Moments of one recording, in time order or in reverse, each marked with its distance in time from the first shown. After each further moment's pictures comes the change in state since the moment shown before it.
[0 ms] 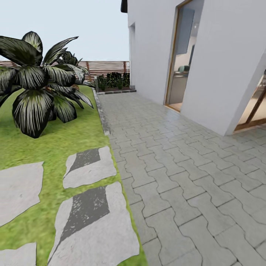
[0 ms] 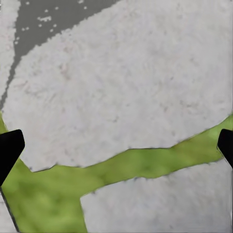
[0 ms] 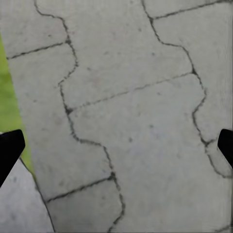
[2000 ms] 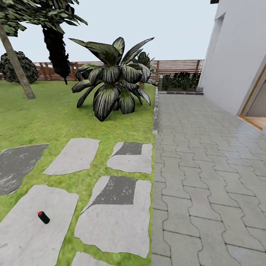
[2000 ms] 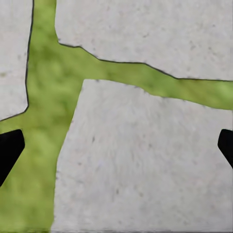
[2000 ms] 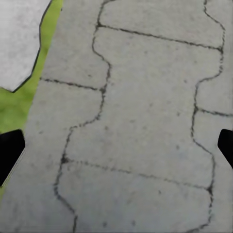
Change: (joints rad) left arm 0.000 0.000 0.001 0.000 0.000 0.000 0.000; right arm 0.000 0.006 0.000 0.001 0.000 0.000 0.000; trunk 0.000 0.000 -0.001
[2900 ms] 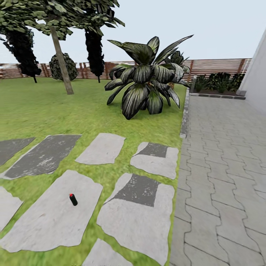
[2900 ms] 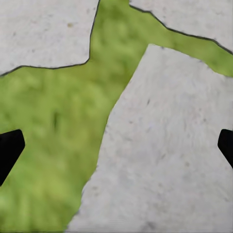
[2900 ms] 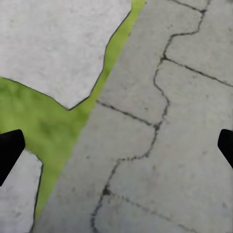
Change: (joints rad) left arm 0.000 0.000 0.000 0.000 0.000 0.000 0.000; right arm 0.000 0.000 0.000 0.000 0.000 0.000 0.000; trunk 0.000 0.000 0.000
